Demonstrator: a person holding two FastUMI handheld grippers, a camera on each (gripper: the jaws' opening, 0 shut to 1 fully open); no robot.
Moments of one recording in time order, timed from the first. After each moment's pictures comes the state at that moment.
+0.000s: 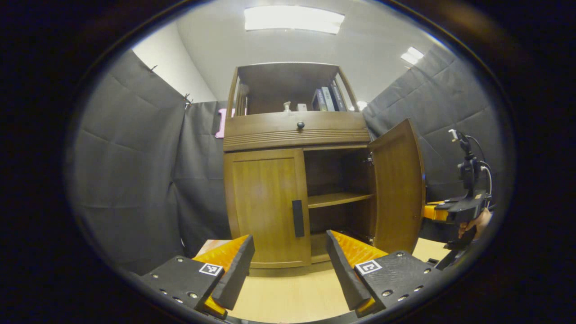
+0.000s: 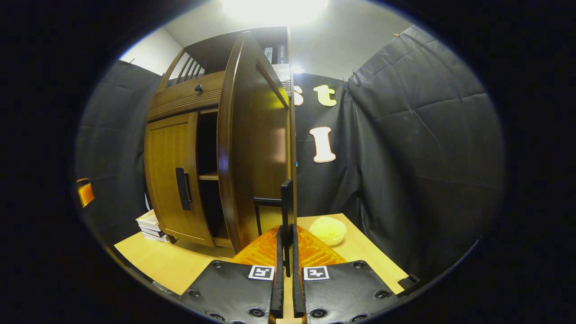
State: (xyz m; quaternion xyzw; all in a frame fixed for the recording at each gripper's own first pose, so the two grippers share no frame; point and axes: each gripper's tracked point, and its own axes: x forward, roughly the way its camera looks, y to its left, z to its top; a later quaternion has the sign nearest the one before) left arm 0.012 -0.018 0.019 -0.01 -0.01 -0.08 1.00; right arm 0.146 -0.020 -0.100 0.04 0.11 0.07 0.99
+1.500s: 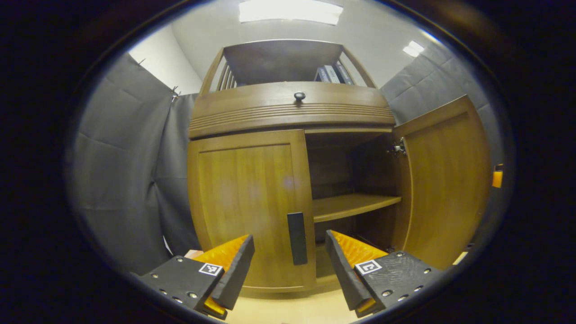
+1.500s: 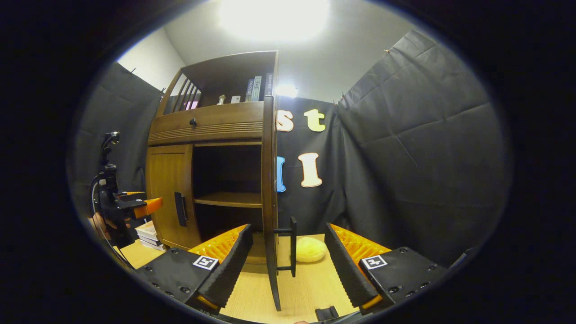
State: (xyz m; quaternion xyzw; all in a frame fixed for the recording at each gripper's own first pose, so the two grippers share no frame) left arm 0.044 -0.018 0.013 -0.01 0.00 -0.07 1.00; right arm 0.108 -0.089 -0.033 0.04 0.04 0.04 1.00
